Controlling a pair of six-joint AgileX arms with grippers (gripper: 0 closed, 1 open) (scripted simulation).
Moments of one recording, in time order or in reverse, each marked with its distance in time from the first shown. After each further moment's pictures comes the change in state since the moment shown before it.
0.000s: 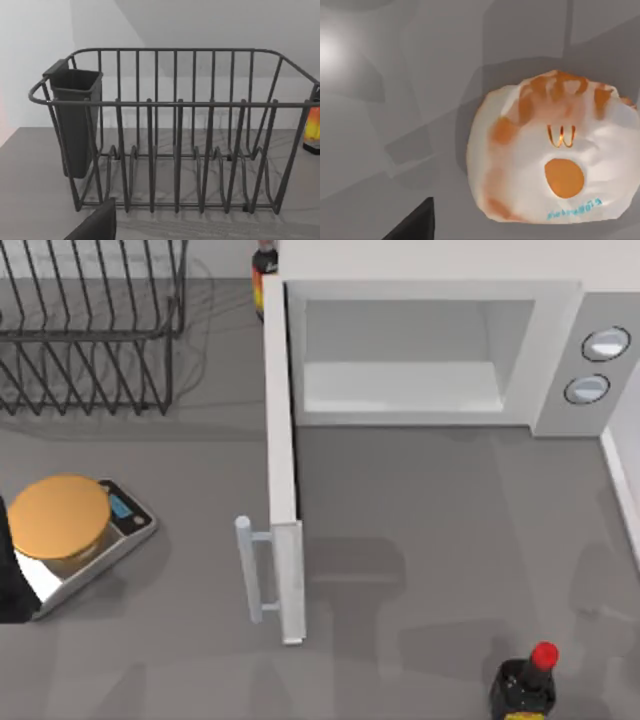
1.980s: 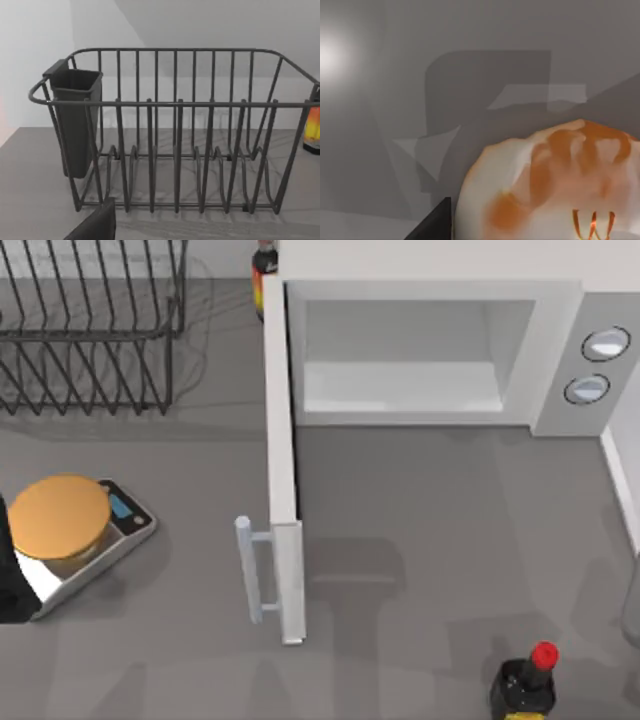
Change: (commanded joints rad) left arm 0.000 0.000 0.000 0.000 0.000 0.000; right arm 0.004 0.166 -0.157 0.328 0.000 0.006
